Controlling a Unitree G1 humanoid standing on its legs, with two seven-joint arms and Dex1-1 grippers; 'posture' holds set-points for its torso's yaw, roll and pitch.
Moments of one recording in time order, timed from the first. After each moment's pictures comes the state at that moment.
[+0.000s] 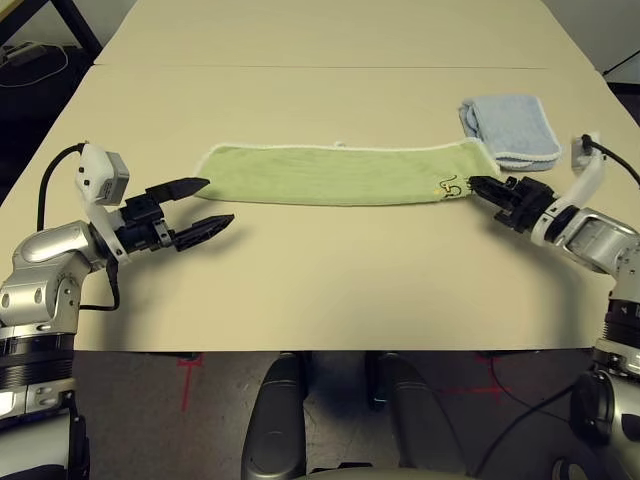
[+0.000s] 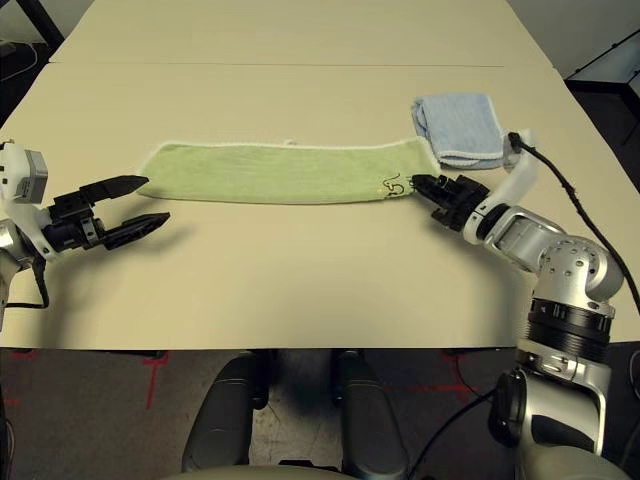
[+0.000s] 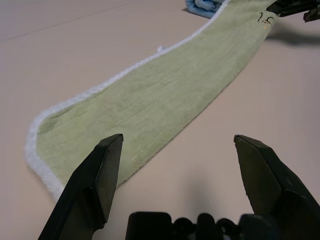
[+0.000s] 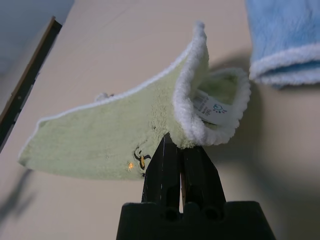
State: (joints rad) left arm -0.38 0.80 0.26 0.17 -0.49 0.24 -1.17; right arm -0.54 -0.49 -0.47 0.08 0.83 1.01 0.40
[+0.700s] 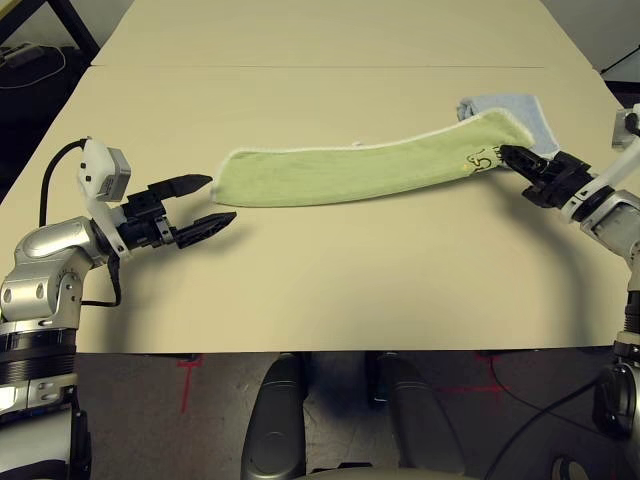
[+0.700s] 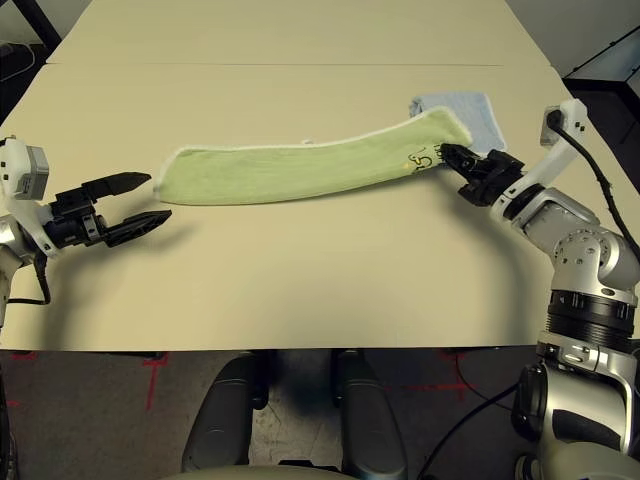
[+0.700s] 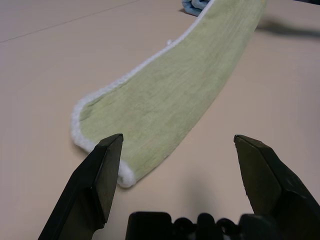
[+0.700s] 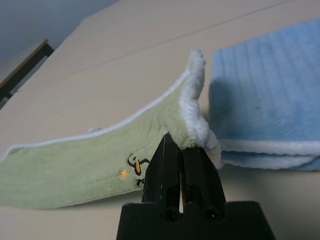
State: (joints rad) left arm -0.39 0.80 0.25 0.18 -0.49 0.25 -1.18; right arm -0.58 -0.57 -0.44 0.21 0.68 0.69 0.53
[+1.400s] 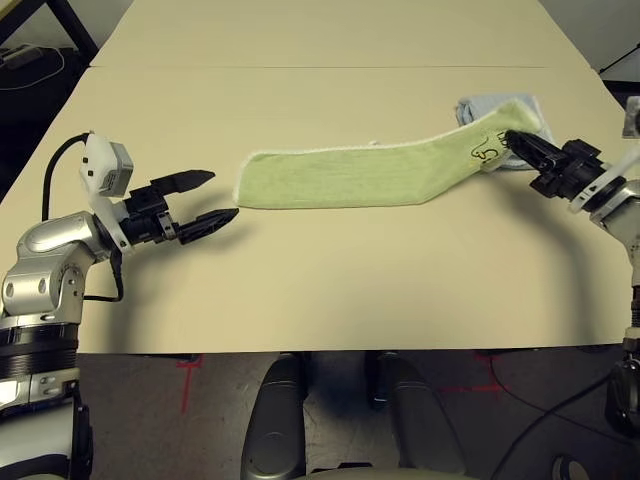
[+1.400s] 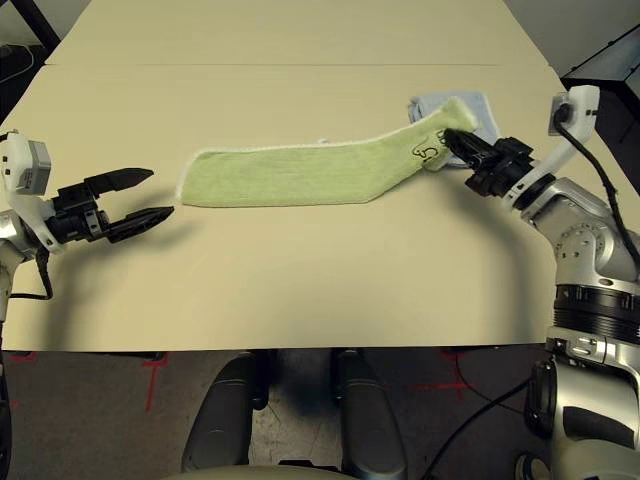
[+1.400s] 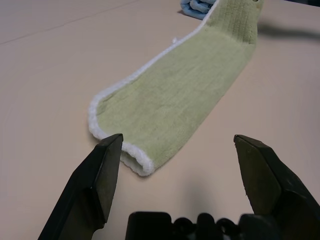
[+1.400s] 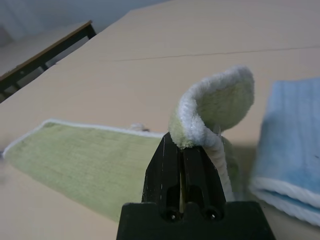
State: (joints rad) left arm -0.42 0.80 0.23 0.20 -0.49 0.25 -1.18; right arm -0.62 -0.59 -0.32 0.20 0.62 0.57 0.73
